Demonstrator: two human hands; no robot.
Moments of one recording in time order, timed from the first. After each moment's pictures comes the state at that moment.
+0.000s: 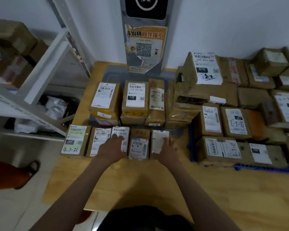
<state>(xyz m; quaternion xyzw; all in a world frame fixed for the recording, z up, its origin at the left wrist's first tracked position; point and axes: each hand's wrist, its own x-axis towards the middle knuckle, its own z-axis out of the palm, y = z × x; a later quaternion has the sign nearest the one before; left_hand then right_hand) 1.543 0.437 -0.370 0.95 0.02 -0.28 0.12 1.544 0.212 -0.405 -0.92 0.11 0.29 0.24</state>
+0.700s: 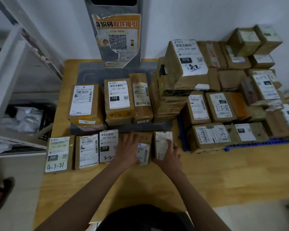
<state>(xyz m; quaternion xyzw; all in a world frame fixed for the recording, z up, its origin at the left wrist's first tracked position) 1.568 0.369 -0.427 0.95 -0.17 -0.24 0.02 1.505 0.198 -0.419 -0.89 0.26 0.23 0.28</state>
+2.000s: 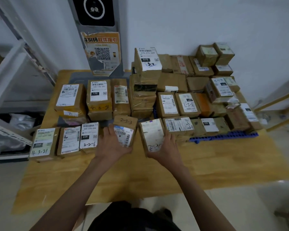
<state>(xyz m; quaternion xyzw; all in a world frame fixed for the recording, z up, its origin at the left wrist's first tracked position) 1.475 0.319 -0.336 0.97 0.02 -0.11 0.20 1.424 0.114 -0.325 -0.93 0.15 0.10 0.32</state>
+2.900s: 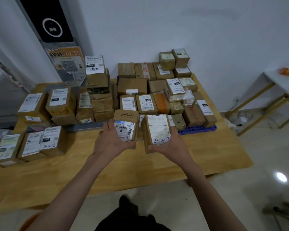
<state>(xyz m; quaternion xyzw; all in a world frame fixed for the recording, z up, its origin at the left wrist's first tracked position) 1.400 0.110 -0.265 0.97 -0.02 -0.07 0.23 1.335 -0.108 -0.262 -0.88 0.17 0.05 0.43</state>
